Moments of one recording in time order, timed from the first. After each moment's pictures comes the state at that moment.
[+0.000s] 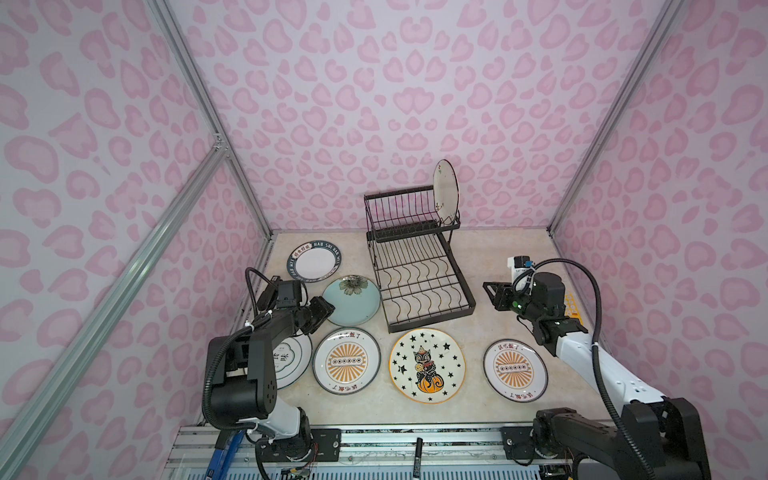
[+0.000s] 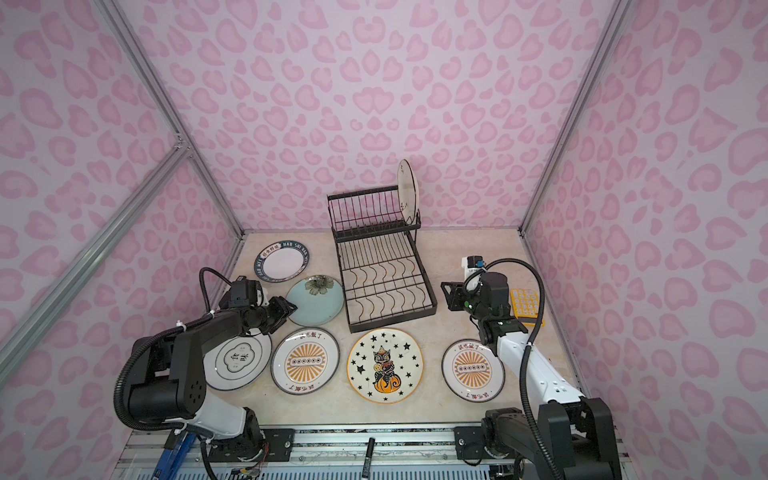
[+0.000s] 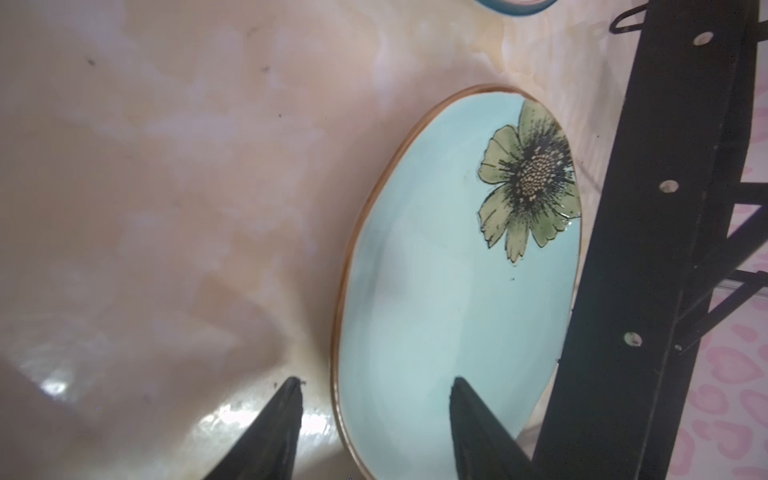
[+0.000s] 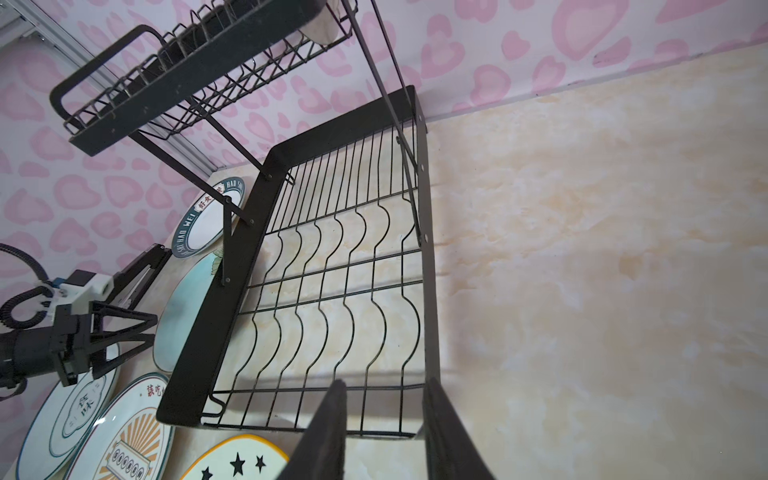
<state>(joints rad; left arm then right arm) 0.10 1.57 0.73 -0.17 0.39 -0.67 0.10 1.16 0.64 0.06 -0.38 0.32</state>
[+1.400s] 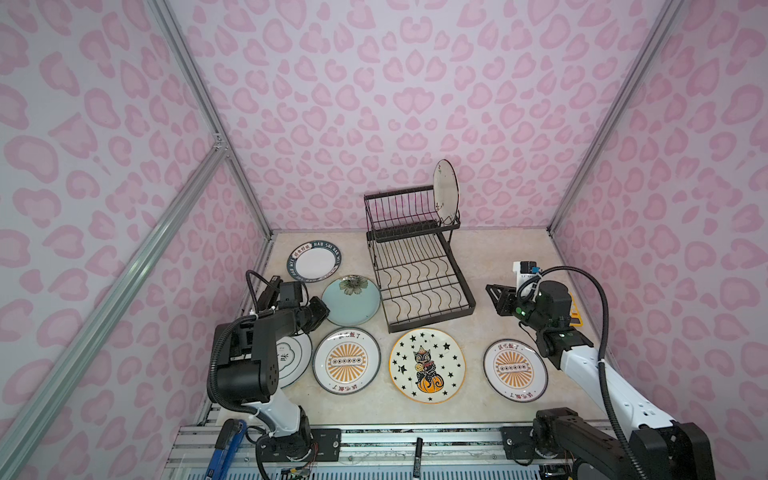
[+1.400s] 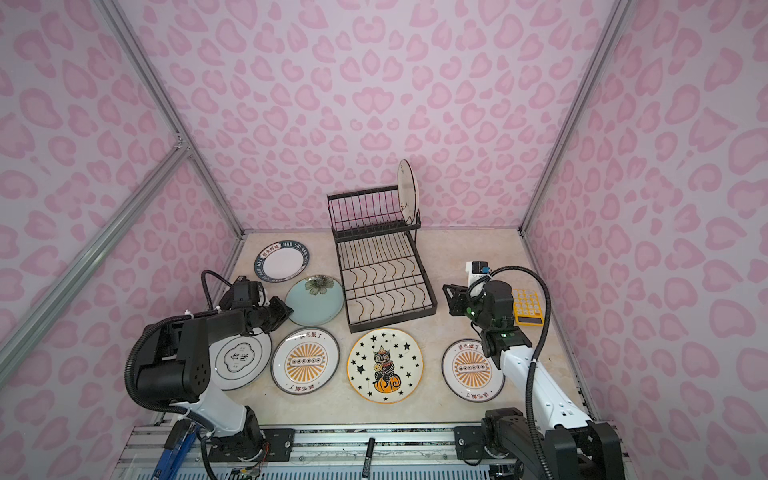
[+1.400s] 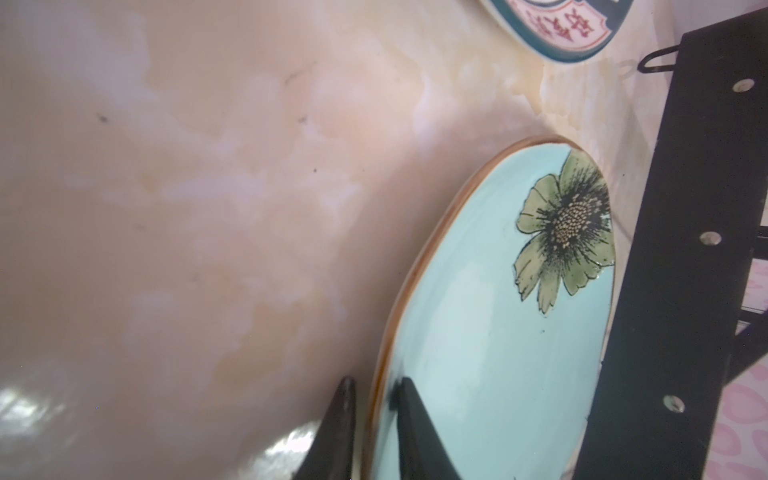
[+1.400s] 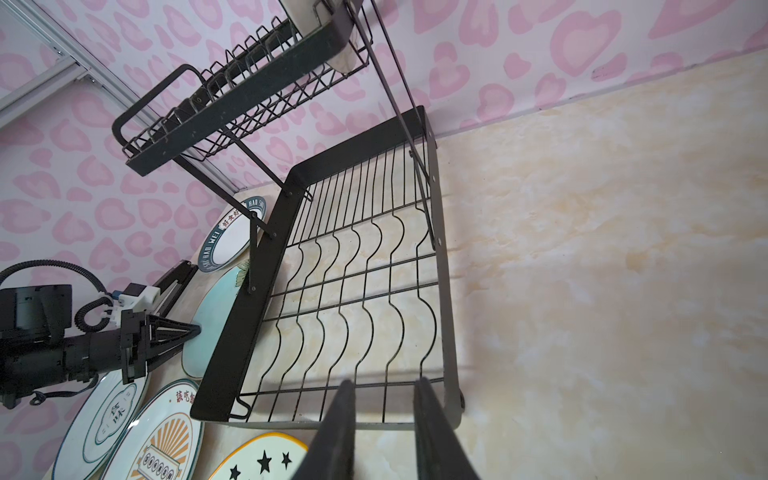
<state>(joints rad) 0.11 1.65 0.73 -0.05 0.35 -0.69 0.11 1.05 0.57 0.10 -0.38 0.37</state>
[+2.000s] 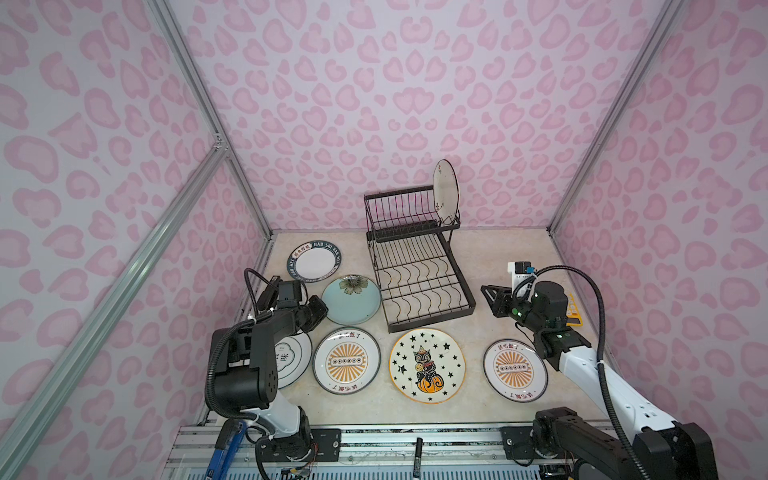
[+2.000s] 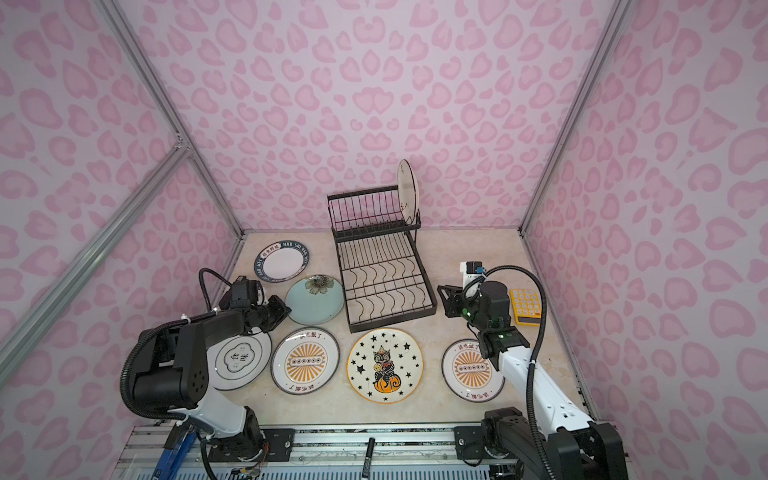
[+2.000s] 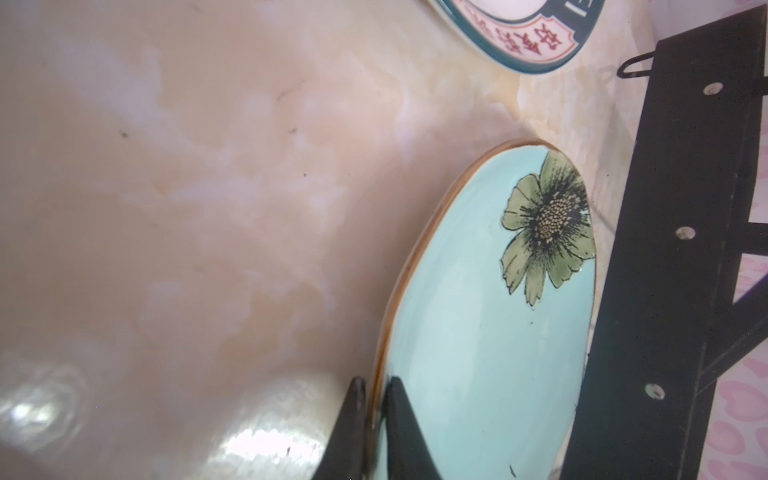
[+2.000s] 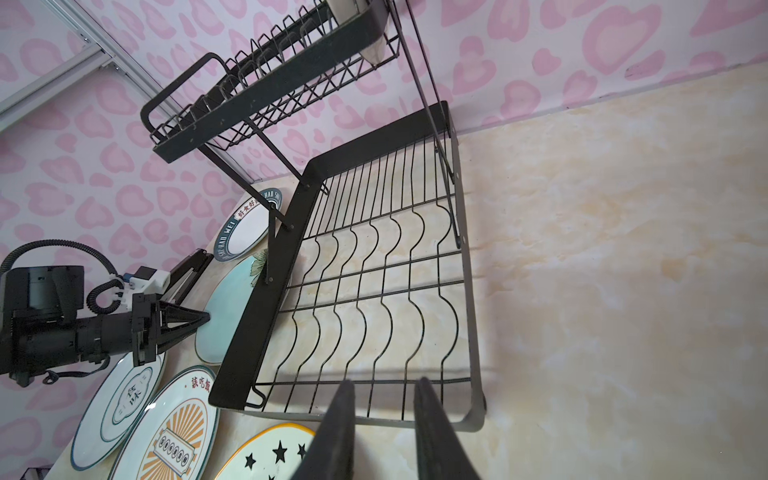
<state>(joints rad) 0.11 1.60 0.73 -0.09 0.33 -0.69 0.16 1.05 0.57 0.10 -0.38 0.37</state>
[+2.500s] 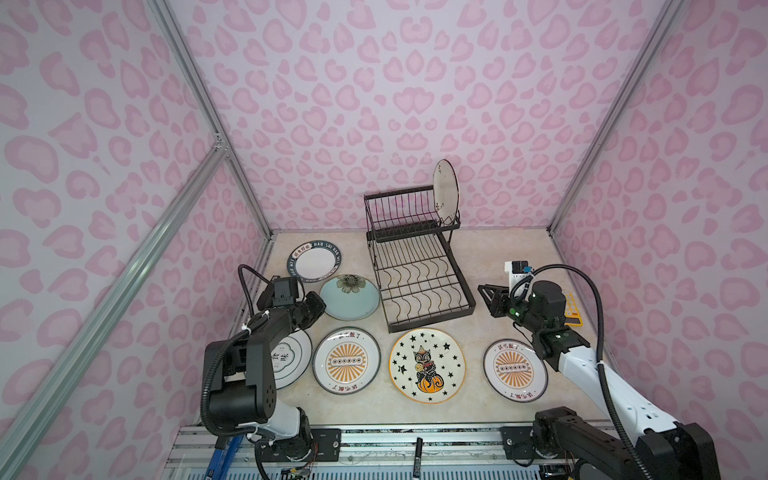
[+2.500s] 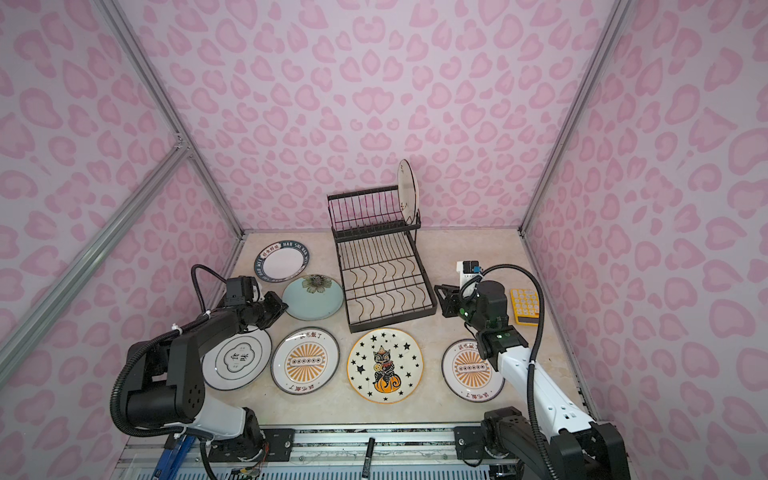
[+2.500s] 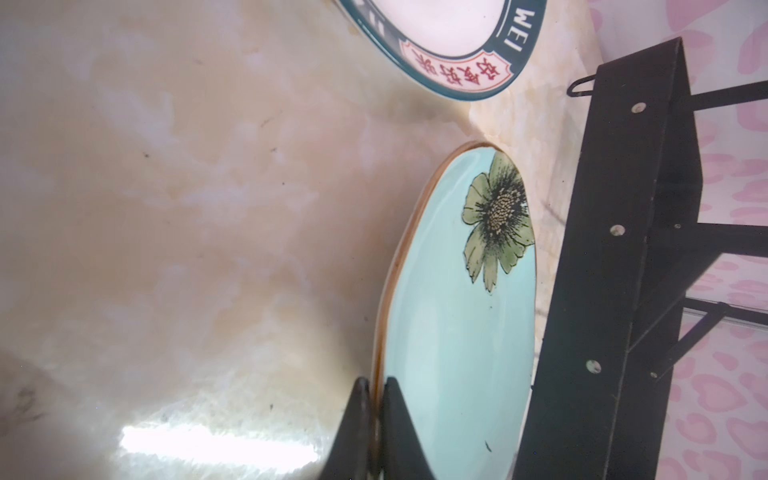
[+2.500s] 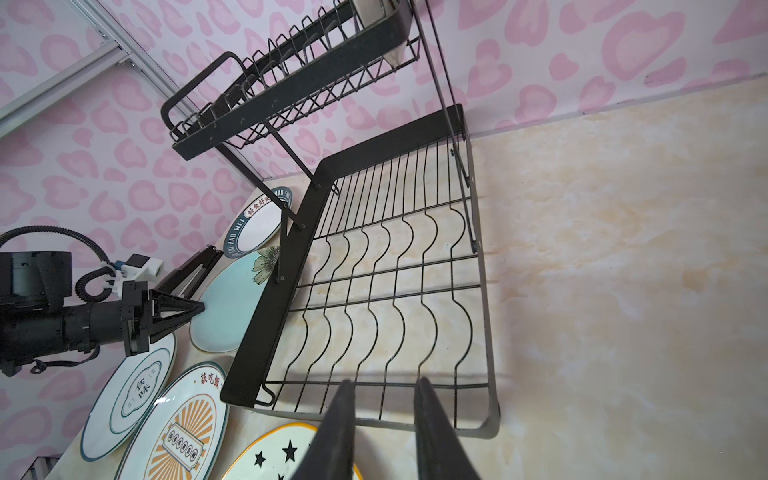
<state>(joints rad) 0.11 1.51 0.75 -0.17 0.34 -0.69 0.20 1.04 0.58 0.11 -0.37 0.37</state>
